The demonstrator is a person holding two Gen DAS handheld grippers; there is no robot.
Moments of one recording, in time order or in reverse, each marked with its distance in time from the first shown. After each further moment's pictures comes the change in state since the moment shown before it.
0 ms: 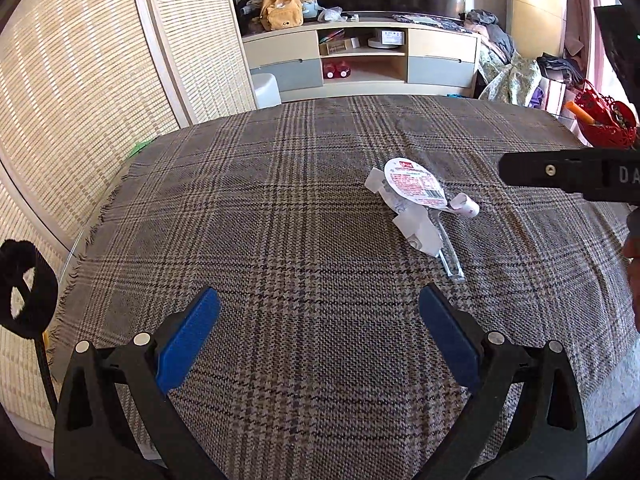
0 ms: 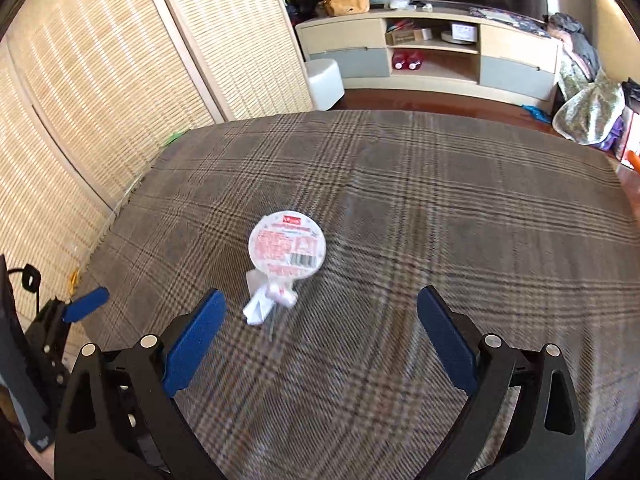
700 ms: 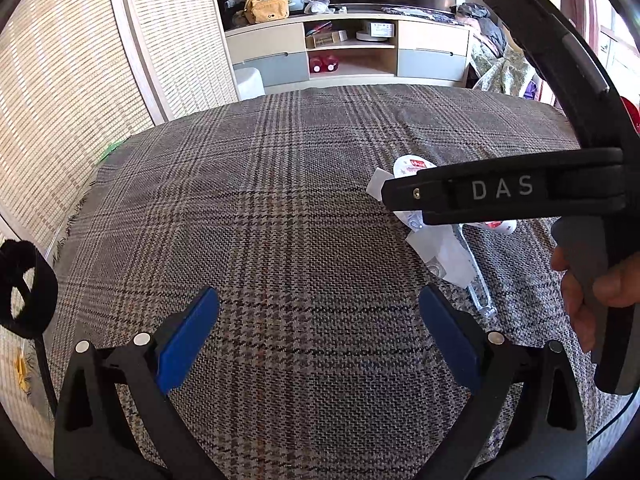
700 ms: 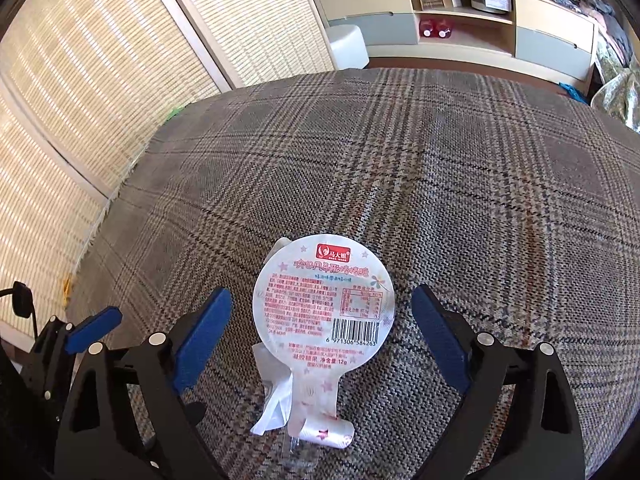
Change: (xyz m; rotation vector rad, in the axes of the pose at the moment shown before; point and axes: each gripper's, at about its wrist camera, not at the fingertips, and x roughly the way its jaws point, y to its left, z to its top) left arm 0.051 -0.002 0.012 0.026 0.011 -0.043; right arm 0.091 0.017 0.023 0.005 0.104 0.074
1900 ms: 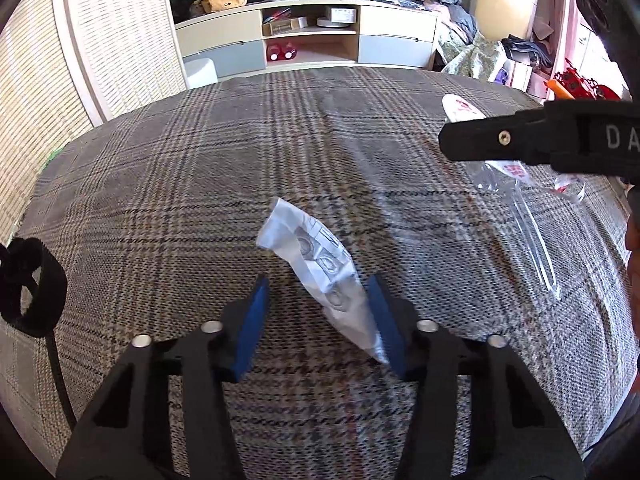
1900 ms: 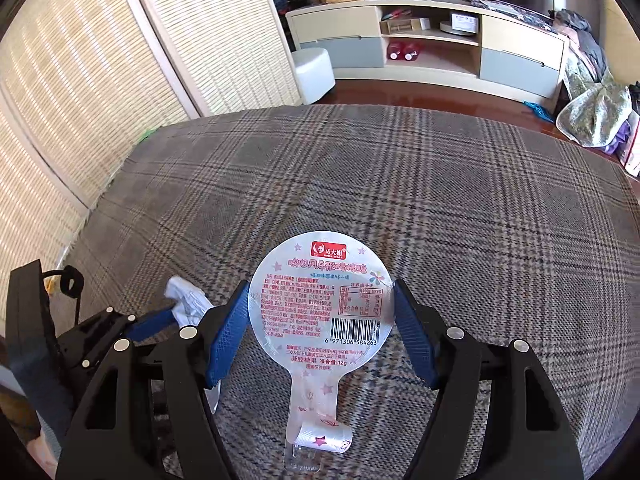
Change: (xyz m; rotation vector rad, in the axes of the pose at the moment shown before) left arm 0.040 -0.066 0.020 0.029 0.047 -0.122; right arm -0.067 -0.069 -0.004 -0.018 -0.070 -0.113
